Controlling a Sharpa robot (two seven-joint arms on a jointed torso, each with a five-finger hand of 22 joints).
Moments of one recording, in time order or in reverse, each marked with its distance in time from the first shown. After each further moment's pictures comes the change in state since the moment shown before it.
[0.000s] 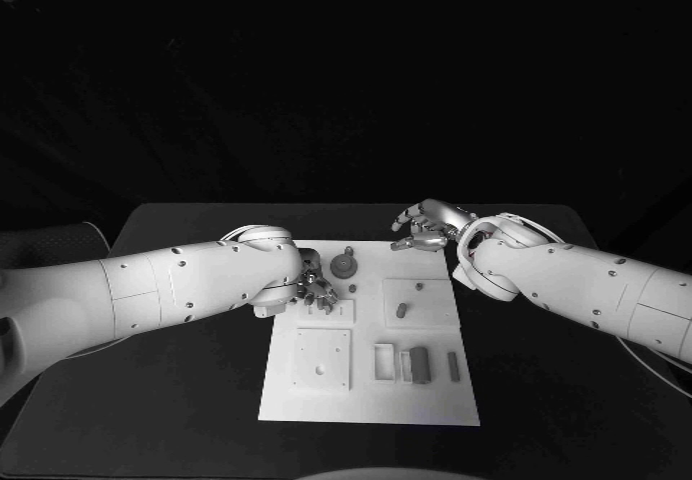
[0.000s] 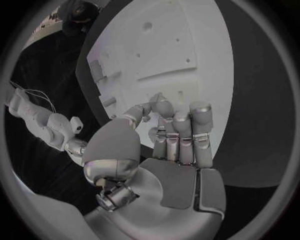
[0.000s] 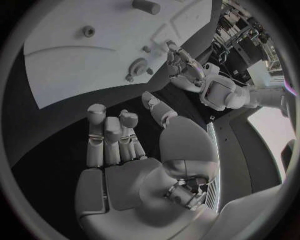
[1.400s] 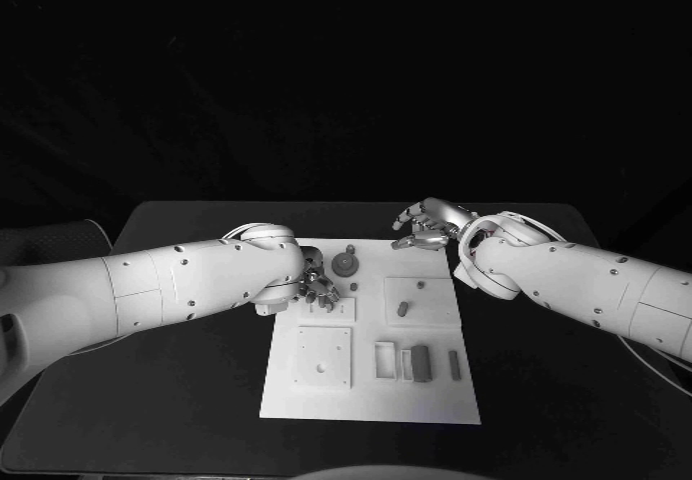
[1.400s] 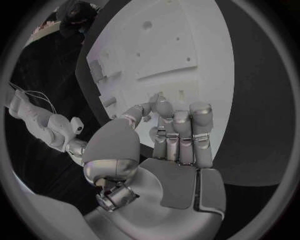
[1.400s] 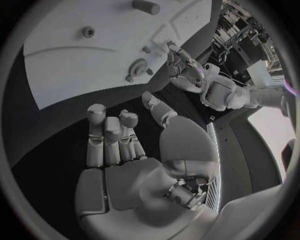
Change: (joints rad) left arm 0.000 0.000 0.000 0.003 -0.010 0.000 0.002; left_hand -0.007 -0.007 0.001 -0.002 0.027 0.004 -0.002 0.023 0.010 -0.004 -0.003 0.023 0.002 0.000 0.000 0.022 -0.004 0.000 -0.003 -0.004 0.019 -0.001; right arm 0.000 0.003 0.000 -0.004 0.000 0.007 -0.001; right_hand 0.000 0.000 -0.003 0.003 0.000 0.002 0.002 0.000 -0.001 -0.003 -0.003 0.000 -0.002 0.000 0.000 0.000 -0.001 0.000 -0.002 0.002 0.000 0.000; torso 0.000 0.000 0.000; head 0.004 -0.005
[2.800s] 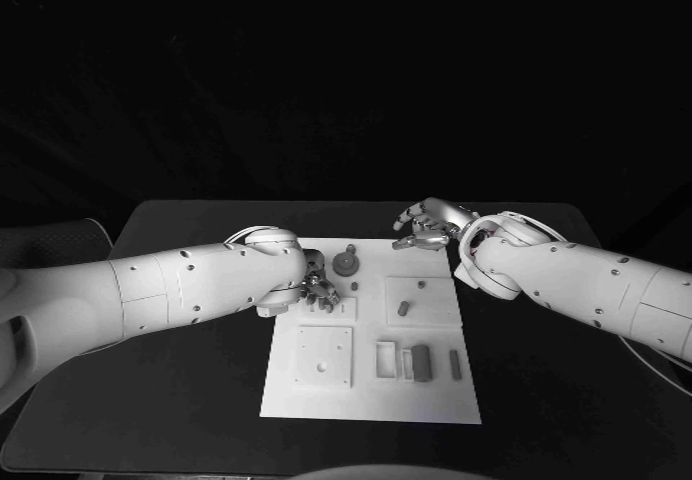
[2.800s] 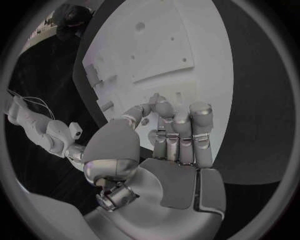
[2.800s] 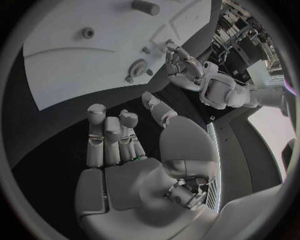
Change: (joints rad) left arm -0.017 0.010 0.002 -0.012 -0.048 0.004 0.003; left_hand 0.003 0.002 0.002 0.001 0.005 -0.006 -0.004 0.023 0.006 0.002 -0.002 0.008 0.000 0.000 0.000 0.008 -0.004 0.000 0.001 0.001 0.008 0.000; right arm 0.000 0.002 0.000 0.000 0.000 0.004 -0.001; right_hand 0.000 0.000 0.000 0.000 0.000 0.000 0.000 0.000 -0.001 0.000 0.000 0.000 -0.002 0.000 0.000 0.000 -0.001 0.000 0.004 -0.001 0.000 0.000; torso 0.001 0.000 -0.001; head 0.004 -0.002
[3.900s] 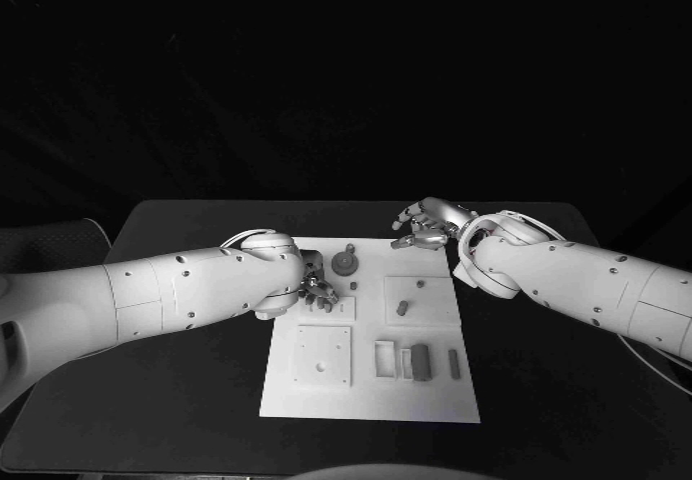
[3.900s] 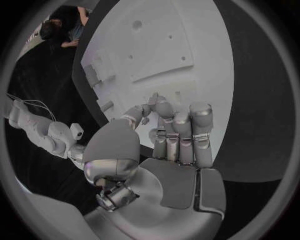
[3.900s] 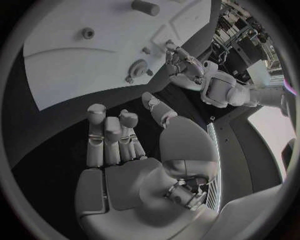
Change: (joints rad) left arm -0.009 -0.017 -0.001 0.025 -0.035 -0.043 0.012; left_hand 0.000 0.000 0.000 0.000 0.010 -0.002 -0.002 0.006 0.000 0.000 0.000 0.008 -0.001 0.000 0.000 0.011 -0.007 0.000 0.001 -0.005 0.008 0.000; right arm 0.000 -0.001 0.000 0.000 0.000 0.003 0.000; right_hand -0.004 0.004 0.000 0.000 0.000 0.002 -0.001 0.004 -0.001 0.000 0.000 0.000 -0.001 0.000 0.000 0.000 -0.001 0.000 -0.002 0.002 0.000 0.000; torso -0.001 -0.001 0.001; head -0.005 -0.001
